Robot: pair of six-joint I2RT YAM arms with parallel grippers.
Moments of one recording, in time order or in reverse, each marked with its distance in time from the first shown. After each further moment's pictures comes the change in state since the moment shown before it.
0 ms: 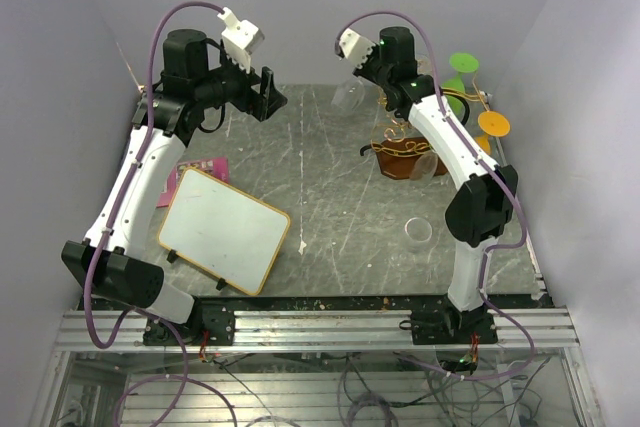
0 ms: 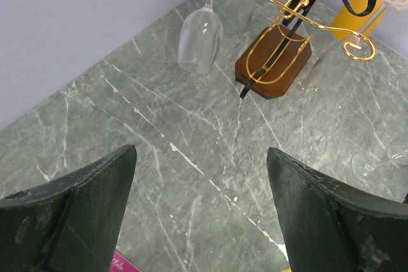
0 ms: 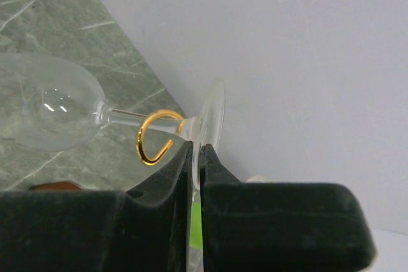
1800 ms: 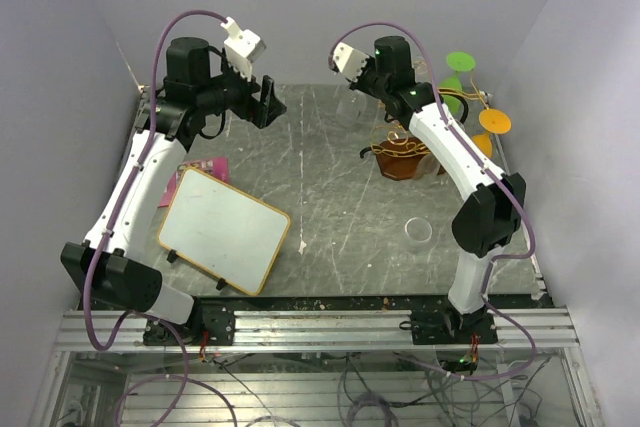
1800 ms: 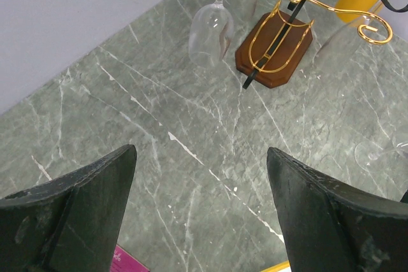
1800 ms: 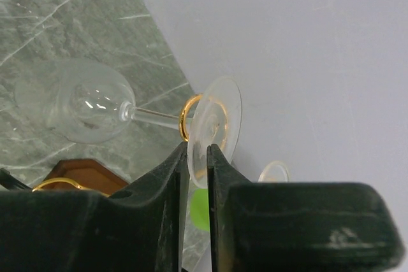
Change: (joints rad) left arm 0.000 -0.020 -0.067 0.006 -0.003 0.019; right arm 0.046 -0.091 -0.104 -0.063 -0.019 -0.020
